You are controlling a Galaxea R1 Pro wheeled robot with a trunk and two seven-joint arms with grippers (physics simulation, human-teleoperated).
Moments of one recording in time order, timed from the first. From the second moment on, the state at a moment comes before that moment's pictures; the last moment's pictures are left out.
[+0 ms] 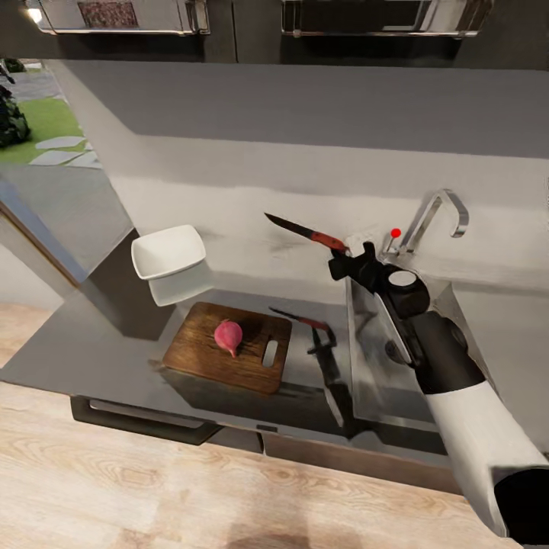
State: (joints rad) left arm 0.37 0.08 -0.04 -1.25 0.07 -0.09 0.00; right arm -0.98 -0.11 0.29 -1.39 0.06 0.58 0.20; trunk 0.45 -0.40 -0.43
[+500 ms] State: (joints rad) left arm 0.37 0.08 -0.03 -1.20 0.07 -0.09 0.00; right arm -0.64 -0.11 0.33 -1.52 0.06 0.36 -0.10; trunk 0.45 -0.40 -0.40
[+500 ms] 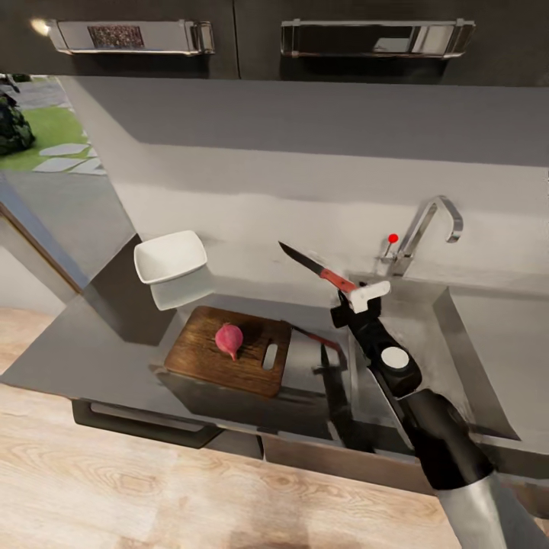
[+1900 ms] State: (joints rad) left arm 0.37 0.08 -0.03 -1.12 0.07 -0.09 0.00; right arm -0.51 -0.11 0.22 -1.49 -0.04 0.21 -0.08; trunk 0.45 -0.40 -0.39
